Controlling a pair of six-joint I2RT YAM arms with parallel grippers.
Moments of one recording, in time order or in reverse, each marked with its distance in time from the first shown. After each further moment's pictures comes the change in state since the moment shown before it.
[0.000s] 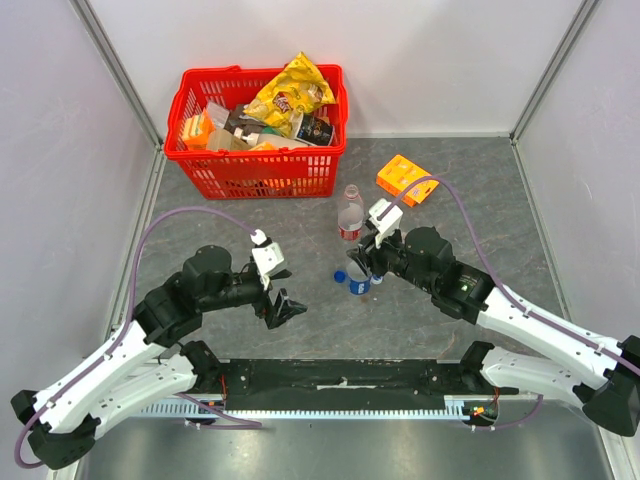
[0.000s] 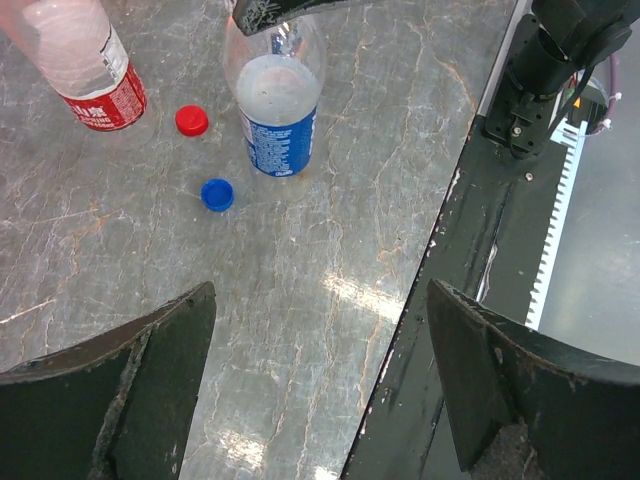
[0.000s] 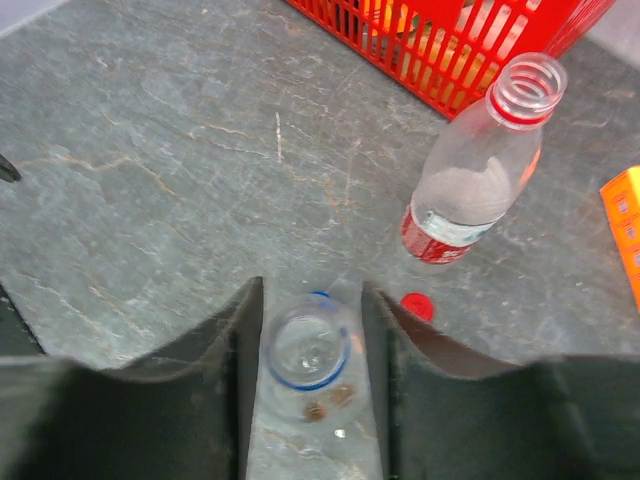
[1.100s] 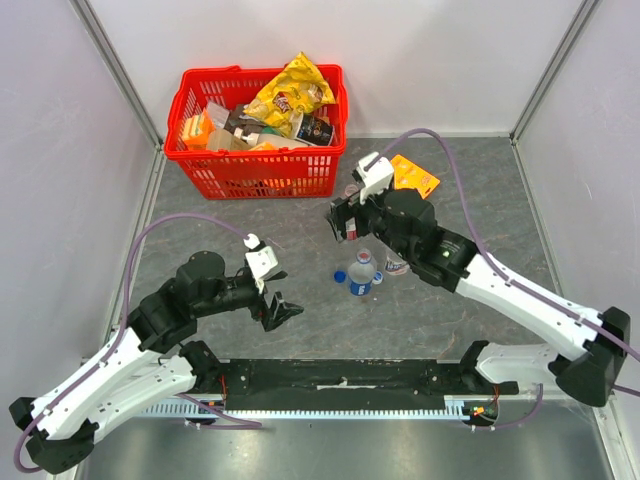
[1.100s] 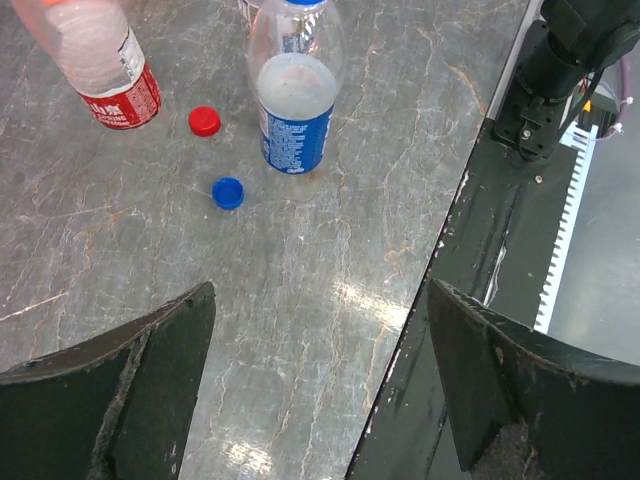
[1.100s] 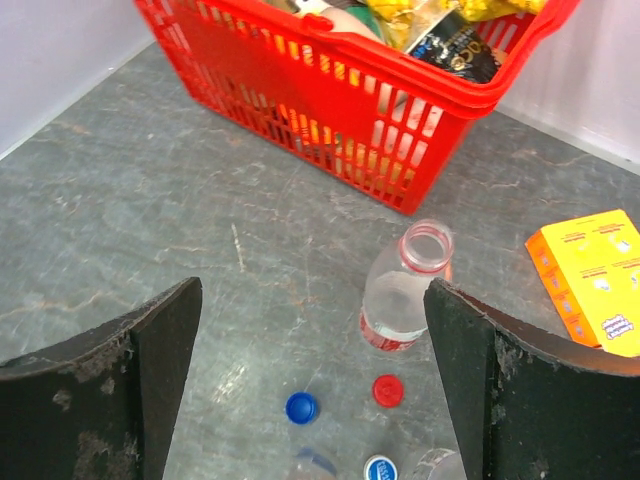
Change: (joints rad) left arm 0.000 -0.056 -0.029 -0.001 -0.023 0.001; right arm -0.003 0.206 0.323 -0.033 0.168 0.050
